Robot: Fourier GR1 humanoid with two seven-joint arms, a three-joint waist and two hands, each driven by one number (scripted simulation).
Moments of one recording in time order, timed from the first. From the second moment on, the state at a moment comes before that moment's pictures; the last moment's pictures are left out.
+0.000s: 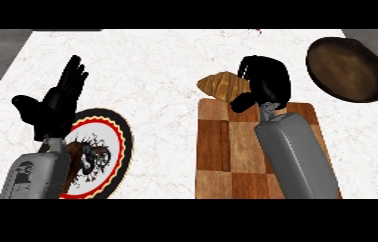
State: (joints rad) left arm -0.25 0.18 0.12 -1.45 0.00 0.05 0.09; right arm -0.57 -0.02 0.11 -1.36 1.17 0.13 0.56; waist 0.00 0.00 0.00
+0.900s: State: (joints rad) left arm -0.25 0.18 0.11 -1.46 0.00 0.04 0.08; right arm -0.68 -0.28 -0.33 -1.21 0.91 -0.13 0.34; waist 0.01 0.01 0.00
